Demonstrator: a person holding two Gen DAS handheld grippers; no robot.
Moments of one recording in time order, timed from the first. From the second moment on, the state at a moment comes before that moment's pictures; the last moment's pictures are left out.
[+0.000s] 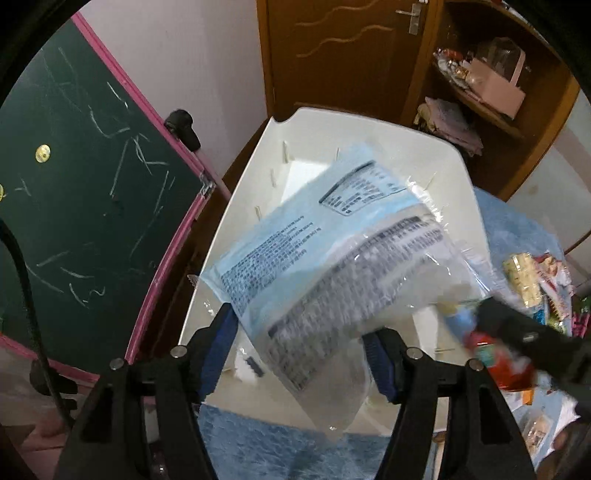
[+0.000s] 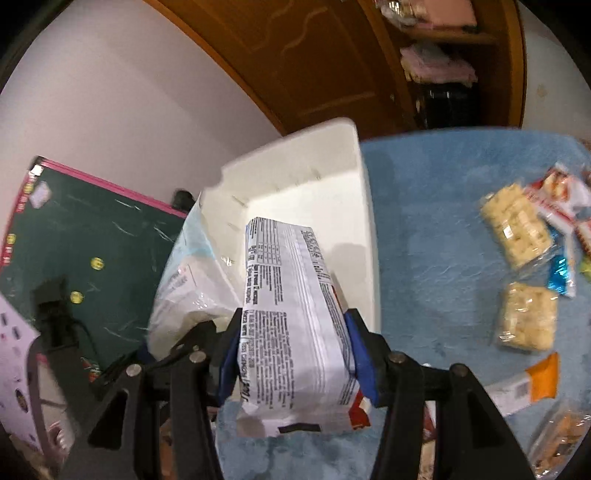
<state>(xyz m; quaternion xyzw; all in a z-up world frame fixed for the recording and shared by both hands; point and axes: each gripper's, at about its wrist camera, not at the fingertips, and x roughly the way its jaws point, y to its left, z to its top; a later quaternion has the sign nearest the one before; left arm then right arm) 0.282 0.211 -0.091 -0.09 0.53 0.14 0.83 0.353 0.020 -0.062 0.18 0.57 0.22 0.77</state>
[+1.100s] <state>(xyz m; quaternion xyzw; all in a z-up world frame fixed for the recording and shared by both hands) 0.111 0.120 -0.023 -0.09 0.44 0.04 0.89 0.144 -0.100 -0.008 0.07 0.44 0.20 0.87</state>
